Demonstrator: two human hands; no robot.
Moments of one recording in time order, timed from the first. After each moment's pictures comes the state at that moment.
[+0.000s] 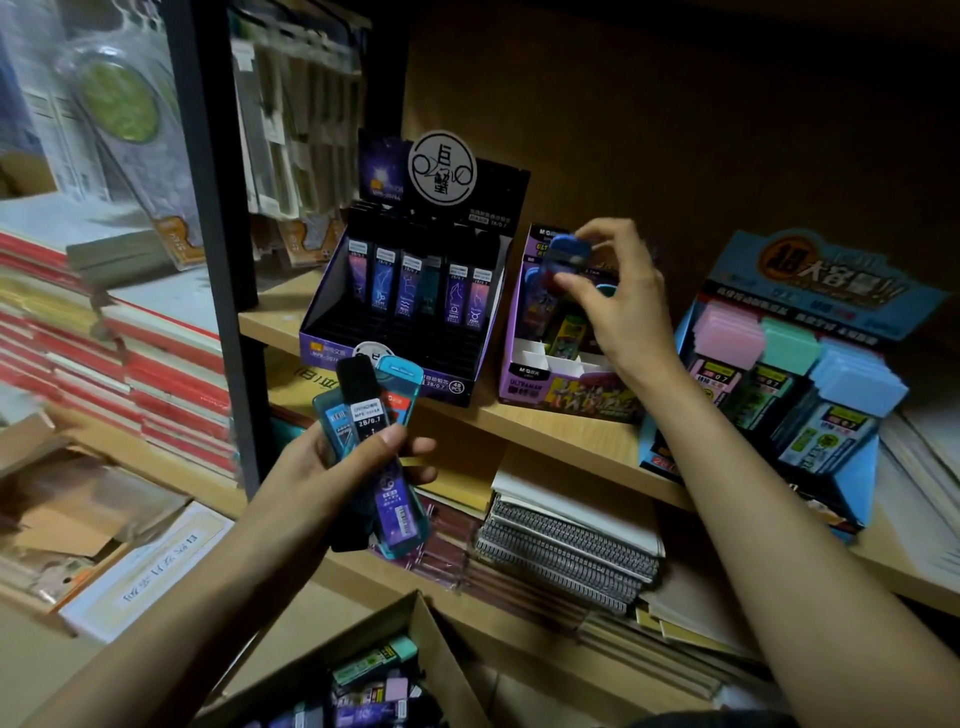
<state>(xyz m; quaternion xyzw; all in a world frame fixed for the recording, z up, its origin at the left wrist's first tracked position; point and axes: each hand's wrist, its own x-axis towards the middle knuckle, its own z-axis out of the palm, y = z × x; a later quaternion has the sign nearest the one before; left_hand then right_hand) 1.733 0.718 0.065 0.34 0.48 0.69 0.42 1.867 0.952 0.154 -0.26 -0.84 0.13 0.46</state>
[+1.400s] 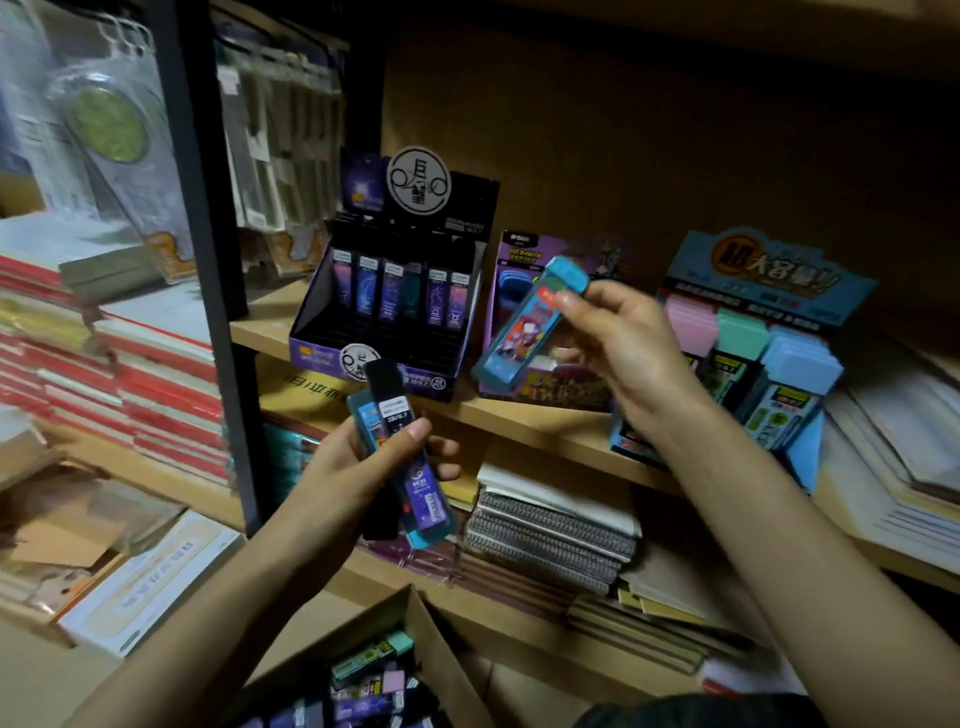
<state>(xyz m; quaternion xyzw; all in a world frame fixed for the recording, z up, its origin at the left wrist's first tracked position) 1.763 0.722 0.081 0.33 0.45 0.70 0.45 1.906 0.878 0.169 -0.31 -0.68 0.52 0.41</state>
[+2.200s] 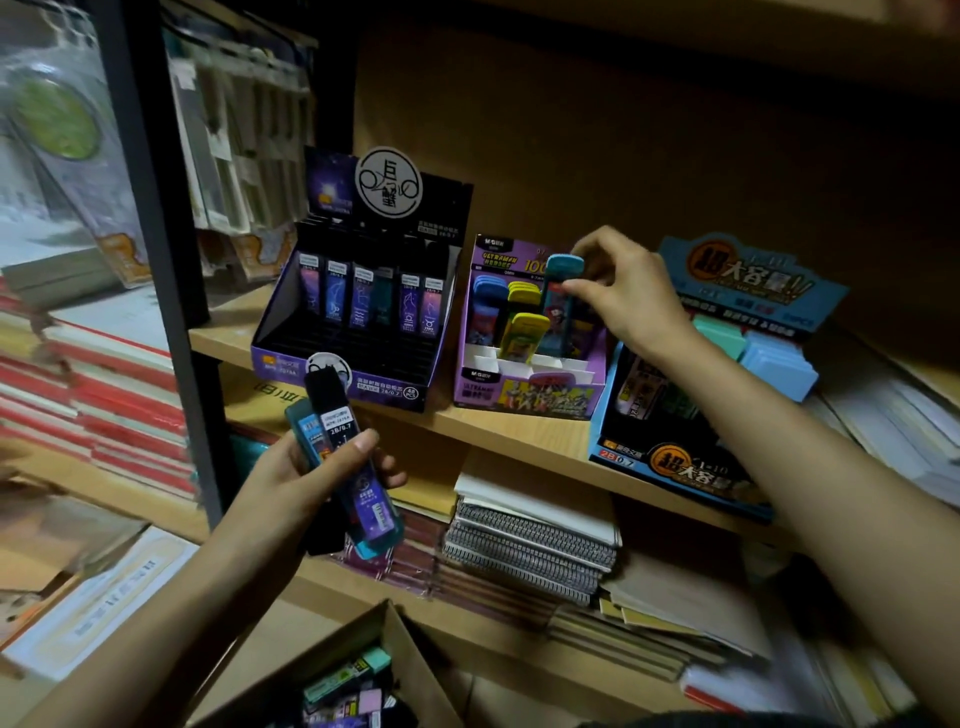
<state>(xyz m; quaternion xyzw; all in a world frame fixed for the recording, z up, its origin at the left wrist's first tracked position) 1.746 0.727 0.068 0.33 0.48 0.70 0.41 1.912 0.973 0.188 -0.32 -0.86 0.08 0.38</state>
